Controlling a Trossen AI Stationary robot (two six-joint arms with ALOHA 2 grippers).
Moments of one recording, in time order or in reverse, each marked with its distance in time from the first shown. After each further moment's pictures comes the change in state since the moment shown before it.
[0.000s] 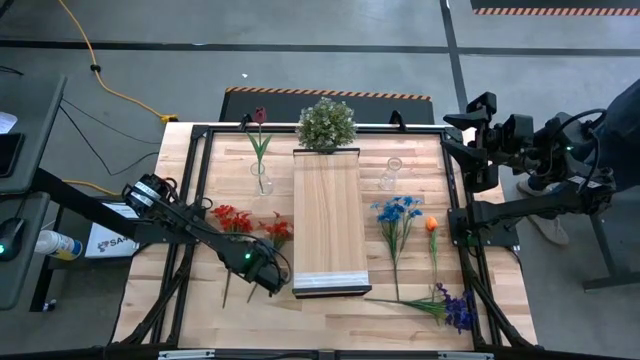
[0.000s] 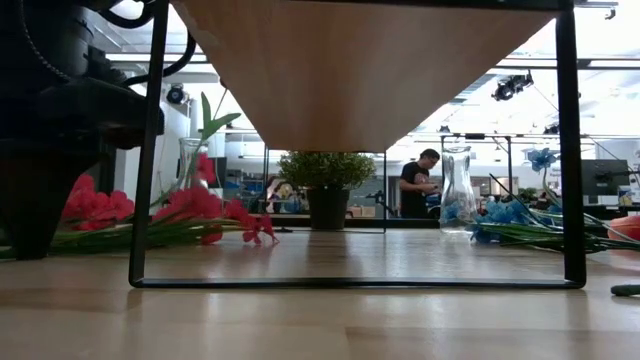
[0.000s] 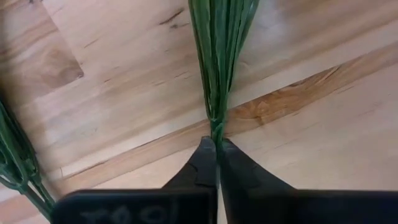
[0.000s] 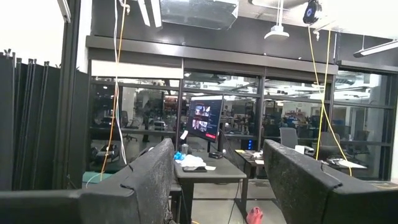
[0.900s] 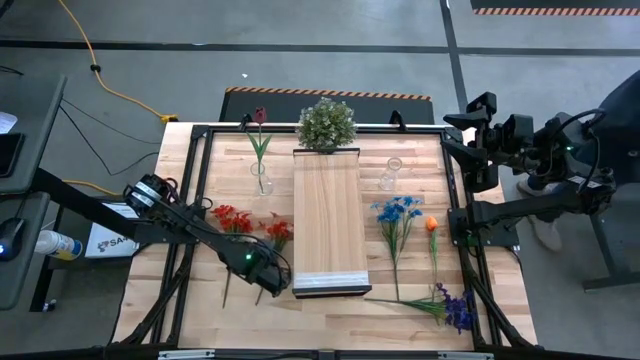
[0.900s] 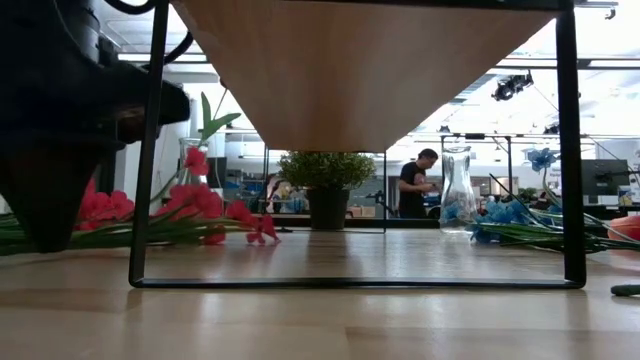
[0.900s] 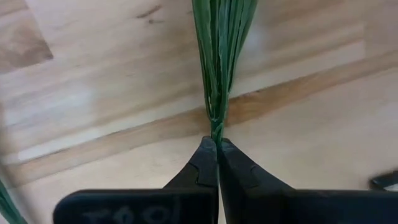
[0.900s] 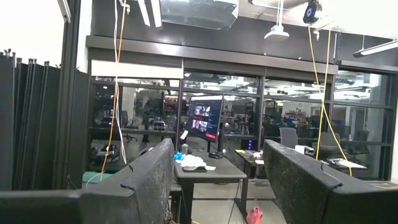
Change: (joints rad) left arm 0.000 -0.018 0.028 0.023 -0.034 -0.111; right arm 0.000 0.000 0.000 0.000 0.000 0.000
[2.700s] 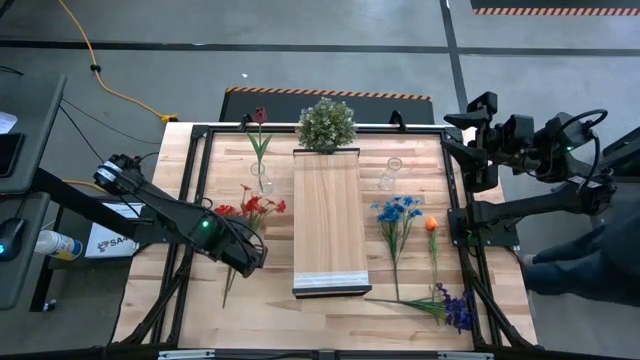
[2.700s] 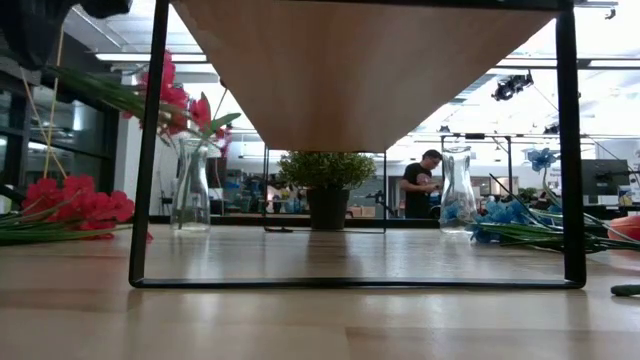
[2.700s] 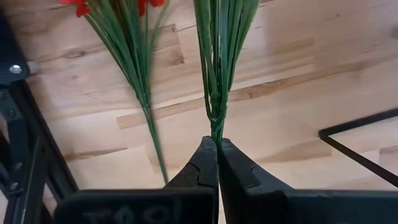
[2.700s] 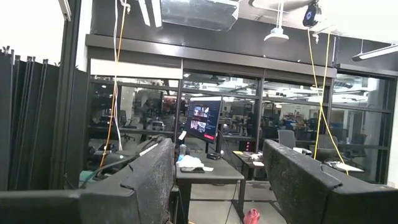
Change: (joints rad) left arm 0.000 -0.342 0.205 -0.569 -0.002 -0.062; right arm 0.000 0.000 0.000 0.003 0.000 -0.019
